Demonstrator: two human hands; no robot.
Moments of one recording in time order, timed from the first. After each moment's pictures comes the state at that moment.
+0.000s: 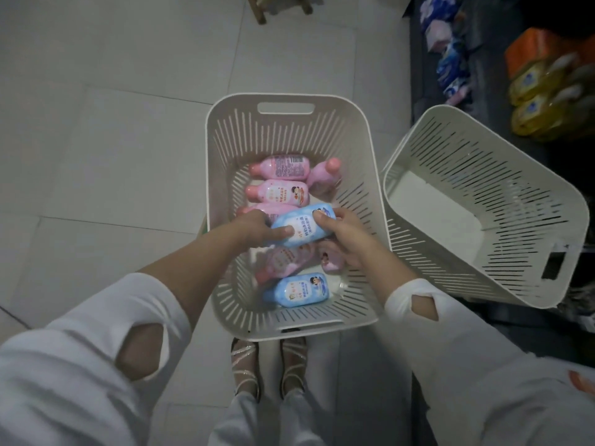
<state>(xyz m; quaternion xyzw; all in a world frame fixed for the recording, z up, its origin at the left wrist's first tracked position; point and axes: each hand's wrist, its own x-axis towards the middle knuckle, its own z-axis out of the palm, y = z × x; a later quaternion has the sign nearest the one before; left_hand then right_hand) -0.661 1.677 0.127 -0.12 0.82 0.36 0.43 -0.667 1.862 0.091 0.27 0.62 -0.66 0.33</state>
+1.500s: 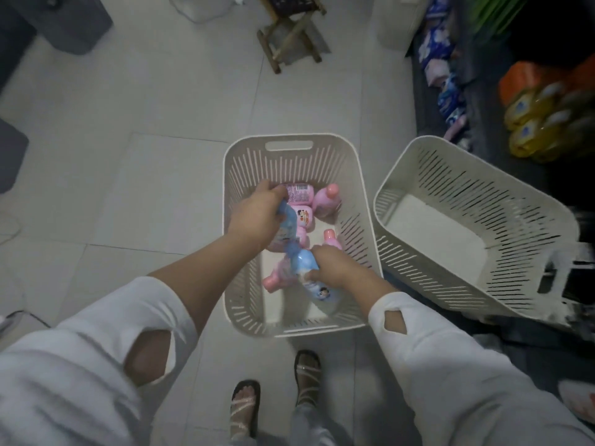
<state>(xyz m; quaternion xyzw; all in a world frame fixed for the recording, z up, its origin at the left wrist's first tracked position) -0.665 1.689 0.197 -0.01 0.97 0.21 0.12 -0.648 1.854 0.113 -0.17 0.89 -0.14 0.39</state>
